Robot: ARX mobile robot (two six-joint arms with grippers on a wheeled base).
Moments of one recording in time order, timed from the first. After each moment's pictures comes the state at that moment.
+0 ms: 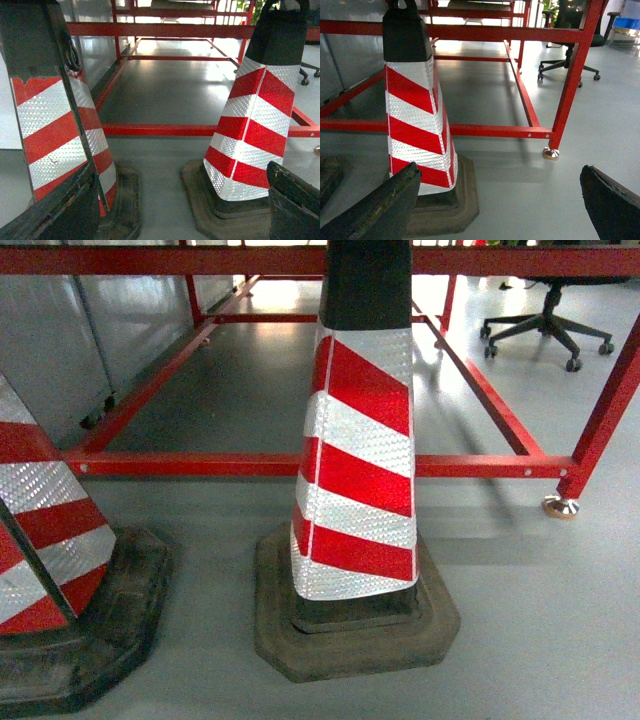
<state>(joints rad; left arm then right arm) 0.00 0.01 0.02 -0.01 0.00 0.00 0.00 0.01 0.01 -0.01 0.00 0.00</state>
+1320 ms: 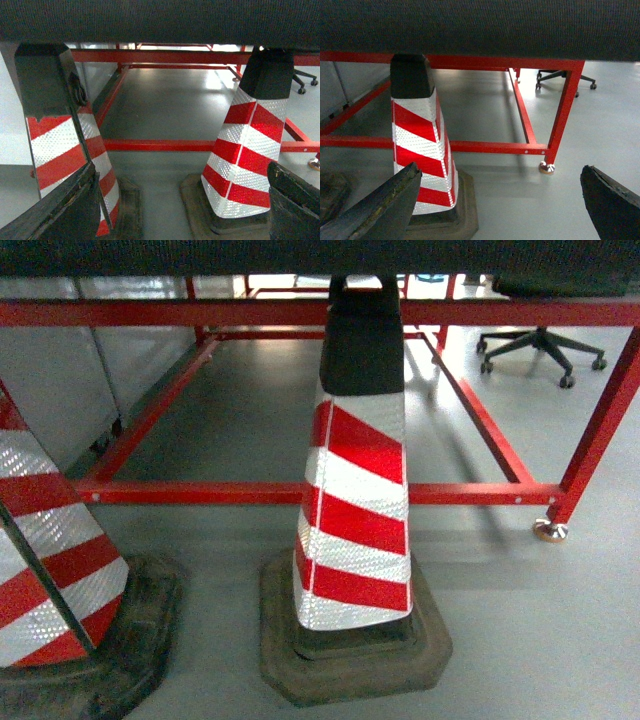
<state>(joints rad) 0.00 0.01 0.02 -0.01 0.00 0.00 0.00 0.01 0.01 -0.01 0.00 0.00</state>
